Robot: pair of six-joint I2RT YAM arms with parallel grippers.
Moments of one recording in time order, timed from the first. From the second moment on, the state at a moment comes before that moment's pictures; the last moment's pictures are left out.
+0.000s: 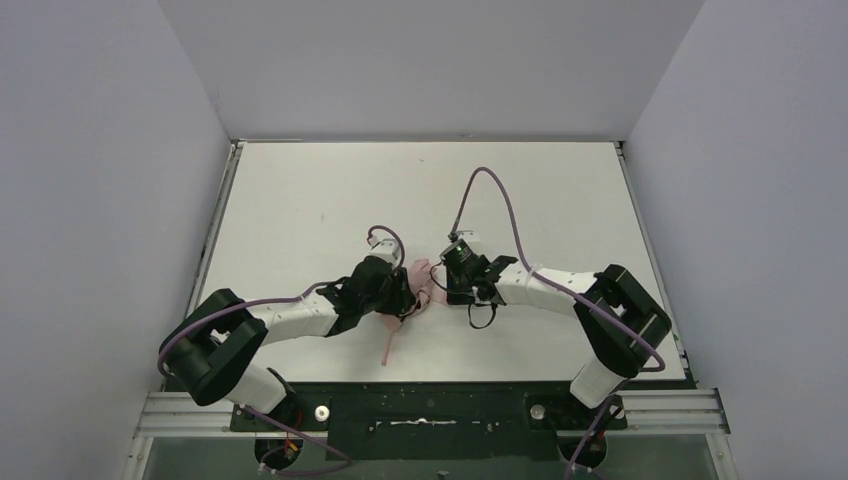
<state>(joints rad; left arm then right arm) -0.77 1.47 0.55 0.19 -0.08 -0.59 0.79 1.65 0.90 -0.32 0.16 0.65</state>
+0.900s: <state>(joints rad) -0.82 1.52 0.61 0.20 -0.06 -0.55 0.62 1.35 0.72 -0.15 -0.15 0.76</state>
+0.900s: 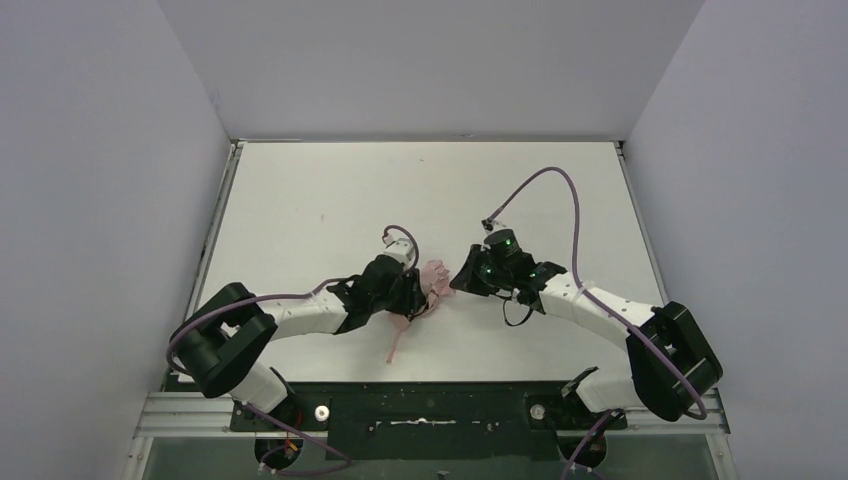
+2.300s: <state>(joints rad) -0.99 1.65 0.70 0.22 -0.30 -0.39 0.57 1.54 0.72 0.14 -0.21 1.03</state>
